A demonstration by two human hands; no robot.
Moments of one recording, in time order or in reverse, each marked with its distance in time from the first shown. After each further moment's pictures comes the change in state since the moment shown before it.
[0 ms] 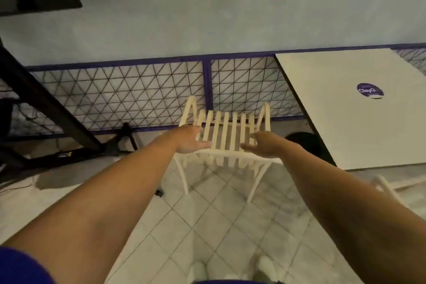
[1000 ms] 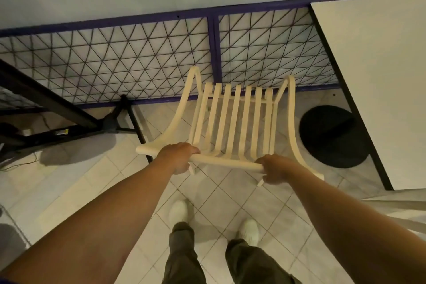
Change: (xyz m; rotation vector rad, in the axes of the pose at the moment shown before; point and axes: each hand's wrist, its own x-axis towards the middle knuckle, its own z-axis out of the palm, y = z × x) left_hand 0.111 -0.067 0.079 0.175 -0.262 -0.115; right_hand 0.134 0.050 0.082 -0.048 -0.292 0.023
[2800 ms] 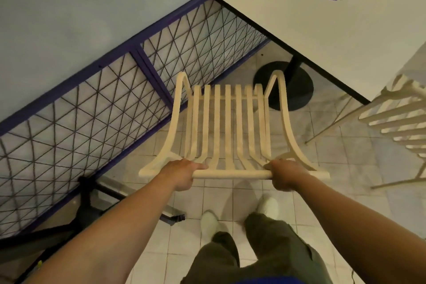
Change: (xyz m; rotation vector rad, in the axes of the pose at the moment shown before) left_hand 0.099 -0.088 -0.087 0.425 -0.172 0.546; right_hand 0.010 -0.109 0.042 0.353 0.171 0.482
